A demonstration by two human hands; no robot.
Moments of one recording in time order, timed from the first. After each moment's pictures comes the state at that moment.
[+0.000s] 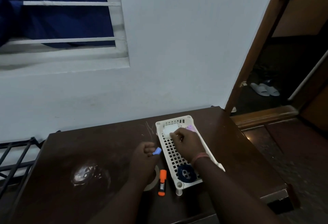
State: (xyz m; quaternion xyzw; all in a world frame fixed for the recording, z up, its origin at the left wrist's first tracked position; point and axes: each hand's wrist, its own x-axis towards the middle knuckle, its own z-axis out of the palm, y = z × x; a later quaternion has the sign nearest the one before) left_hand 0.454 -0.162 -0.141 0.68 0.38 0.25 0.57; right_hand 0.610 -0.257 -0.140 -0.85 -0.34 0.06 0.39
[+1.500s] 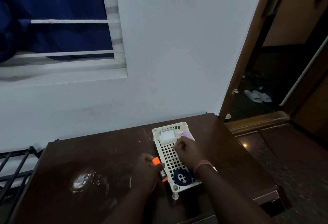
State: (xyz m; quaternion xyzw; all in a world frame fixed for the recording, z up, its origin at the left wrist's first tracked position) left_hand 0.450 -0.184 -0.140 0.69 0.44 0.19 0.55; right_hand 0.608 -0.283 -0.137 -0.85 -0.30 0.11 0.41
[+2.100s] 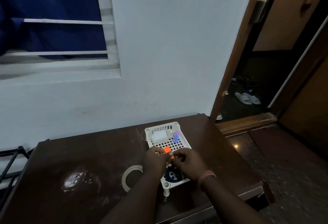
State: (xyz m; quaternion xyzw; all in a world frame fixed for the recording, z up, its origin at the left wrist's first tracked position) left_hand 0.496 -0.220 -0.113 0.59 0.42 0.18 0.66; right_hand 0.584 -0.332 -0.126 -0.85 -0.33 0.15 0.39
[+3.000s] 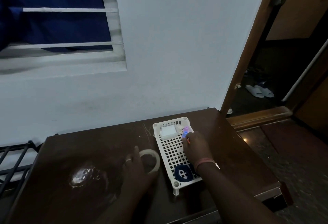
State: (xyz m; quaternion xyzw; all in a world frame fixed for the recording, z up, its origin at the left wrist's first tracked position) left_hand 0.426 -0.163 -0.166 0.84 0.41 0.09 0.34; right_hand 0.620 -0.287 -0.142 -0.92 -0.30 -0.03 0.25
